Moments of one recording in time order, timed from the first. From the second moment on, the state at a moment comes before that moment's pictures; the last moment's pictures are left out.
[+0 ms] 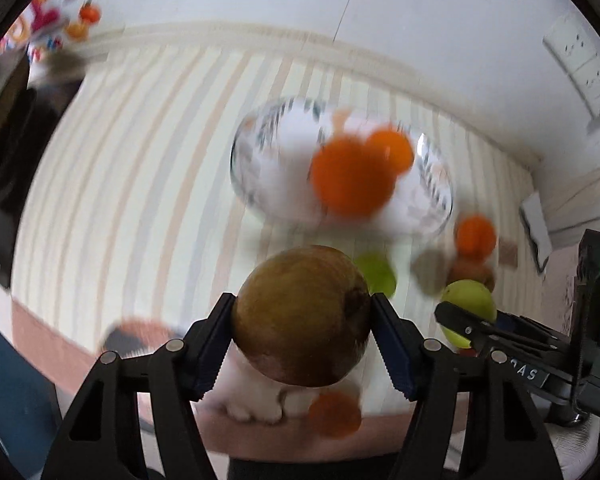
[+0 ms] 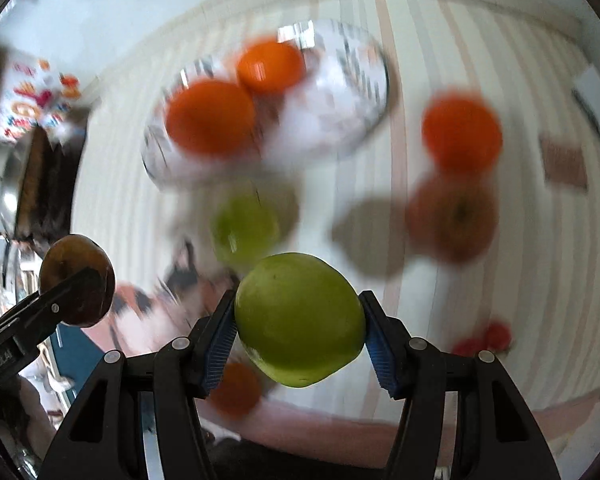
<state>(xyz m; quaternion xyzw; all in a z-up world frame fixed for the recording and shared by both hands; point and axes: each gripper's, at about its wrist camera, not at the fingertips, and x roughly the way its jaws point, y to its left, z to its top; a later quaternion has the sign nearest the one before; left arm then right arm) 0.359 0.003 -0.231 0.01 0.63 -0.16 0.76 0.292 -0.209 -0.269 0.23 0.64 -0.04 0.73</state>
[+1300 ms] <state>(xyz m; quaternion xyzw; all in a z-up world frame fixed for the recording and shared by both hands) 0.523 -0.039 -0.328 0.05 0.71 -0.11 0.69 0.447 -0.283 -0.318 0.21 0.66 -0.09 0.71</state>
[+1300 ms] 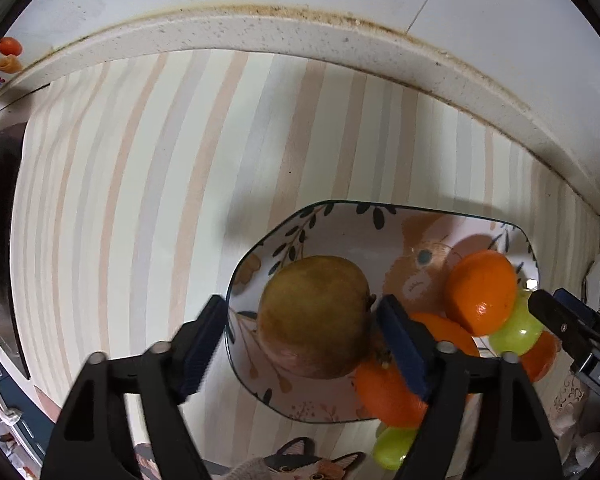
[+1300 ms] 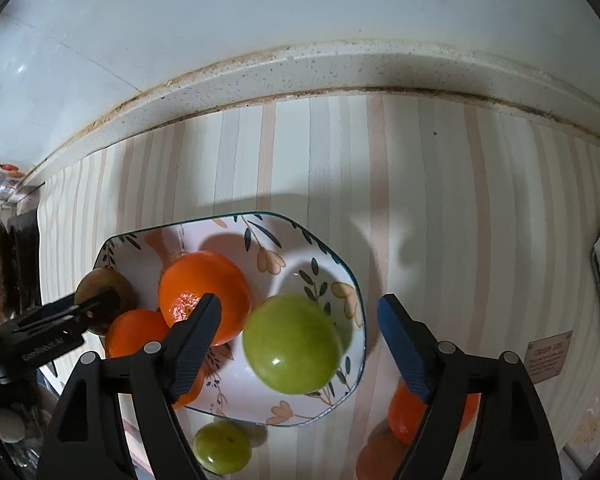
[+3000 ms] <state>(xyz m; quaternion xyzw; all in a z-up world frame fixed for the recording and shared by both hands) 0.294 0.002 -0.111 0.04 0.52 -0.14 0.84 0.227 -0.183 -0.087 0.10 0.51 -0.05 0.85</state>
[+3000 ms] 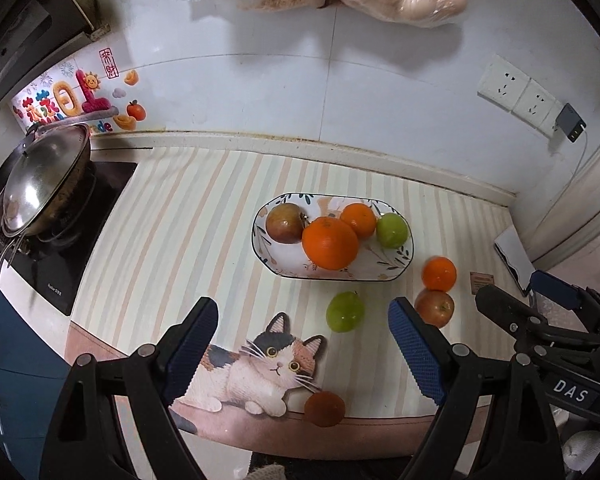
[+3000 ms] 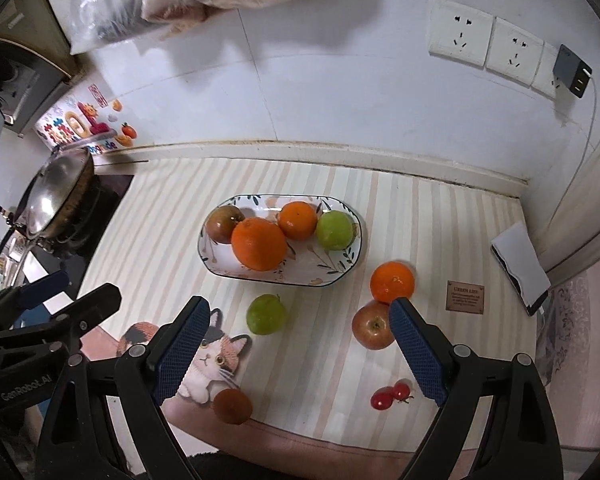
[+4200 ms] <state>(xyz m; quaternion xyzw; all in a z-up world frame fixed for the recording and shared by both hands) 0.368 -0.106 -0.338 0.13 0.72 -0.17 0.66 0.276 -0.301 -0.323 0.24 0.67 -0.13 0.70</state>
